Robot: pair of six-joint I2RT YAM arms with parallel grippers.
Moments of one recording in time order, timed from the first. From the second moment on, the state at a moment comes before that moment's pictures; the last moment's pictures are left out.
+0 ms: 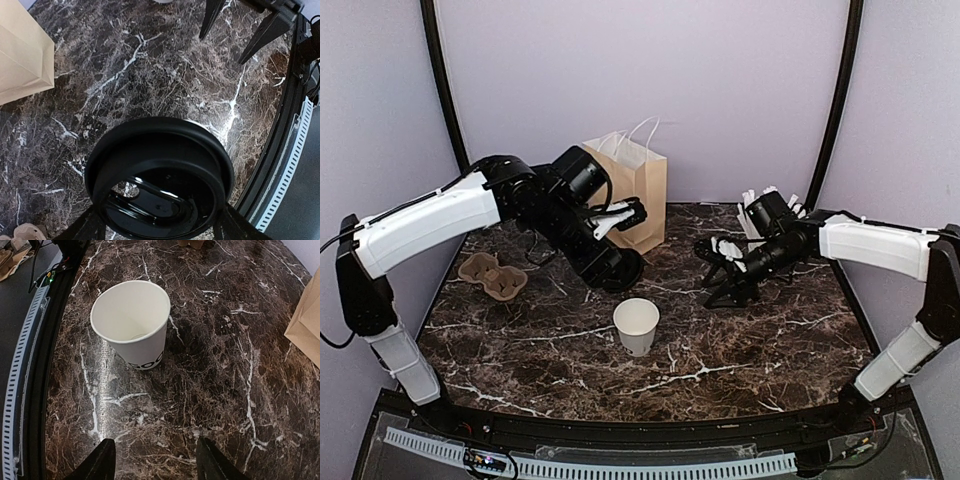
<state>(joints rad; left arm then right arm) -0.89 1.67 1.69 -1.05 0.12 0.08 0.56 1.52 1.09 -0.61 -0.71 -0.77</state>
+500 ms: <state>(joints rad) -1.01 1.84 1.80 -1.17 0.10 0.11 0.51 1.46 1.01 -0.60 -0.73 -0.68</state>
